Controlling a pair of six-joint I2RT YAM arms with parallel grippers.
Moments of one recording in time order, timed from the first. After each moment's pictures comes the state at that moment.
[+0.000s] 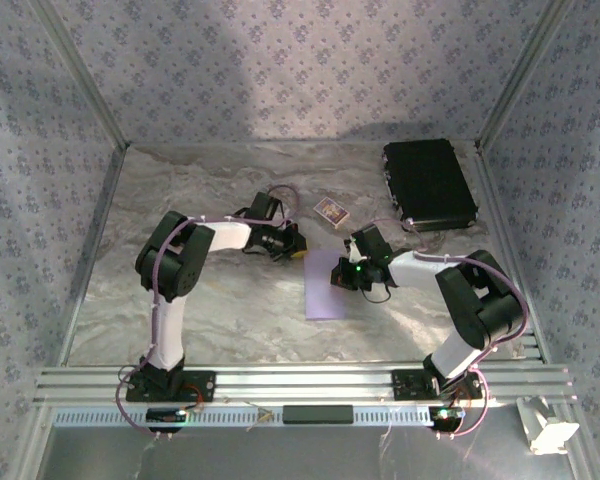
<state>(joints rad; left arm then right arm) -0.53 2.06 1.20 -0.09 0.62 -0.82 0.51 1.61 0.69 -0.11 -0.41 0.66</state>
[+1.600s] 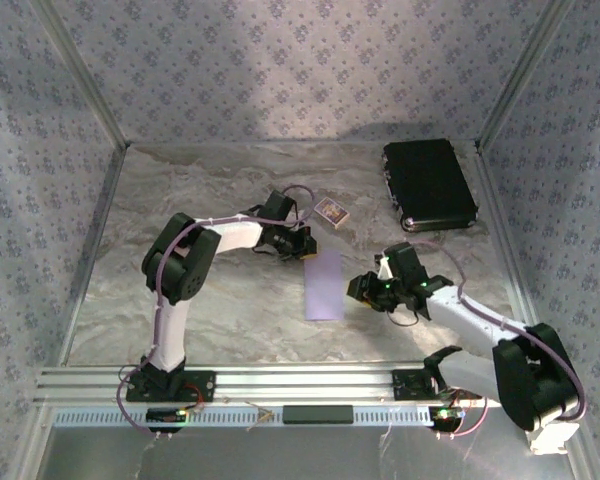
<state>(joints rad) -0.61 2.07 1.26 -0.19 0.60 -0.73 0.45 1.16 0.46 -0.26 -0.48 0.82</state>
